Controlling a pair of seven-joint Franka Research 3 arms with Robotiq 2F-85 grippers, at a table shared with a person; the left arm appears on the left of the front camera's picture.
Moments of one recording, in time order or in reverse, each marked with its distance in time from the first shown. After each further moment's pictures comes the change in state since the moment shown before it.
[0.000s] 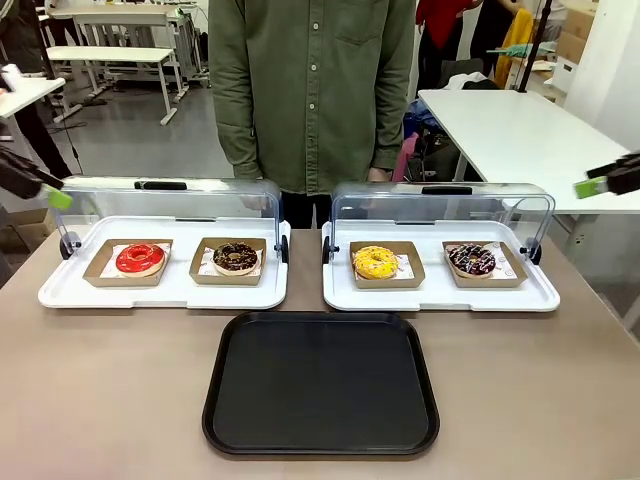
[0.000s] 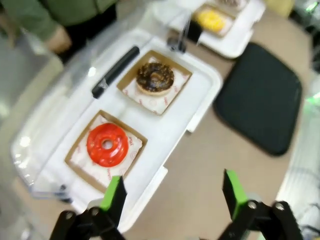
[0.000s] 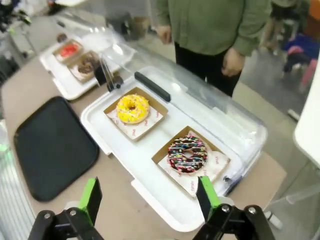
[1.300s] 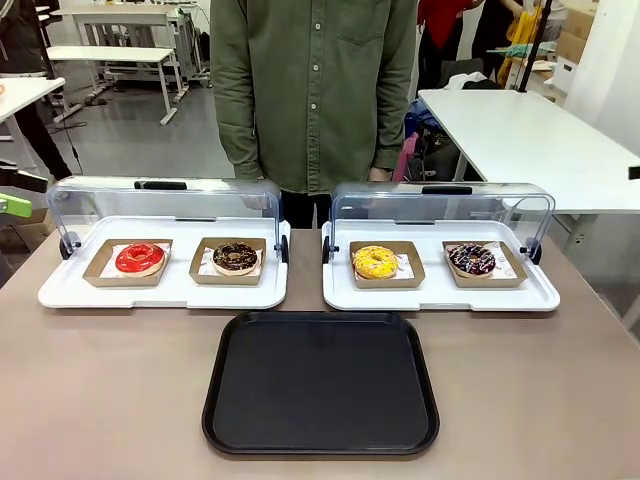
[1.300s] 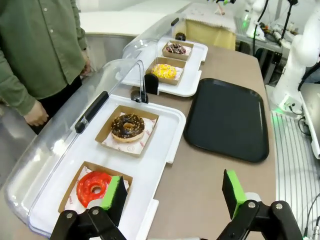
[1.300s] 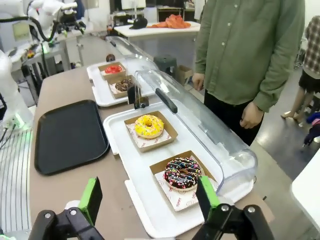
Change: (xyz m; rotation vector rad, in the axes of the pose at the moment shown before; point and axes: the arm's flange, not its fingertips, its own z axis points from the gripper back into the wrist) left arm -0.057 0.015 0.009 -0.175 -0.326 -0.196; right arm -0.057 -0.074 0.039 0.224 -0.225 0.225
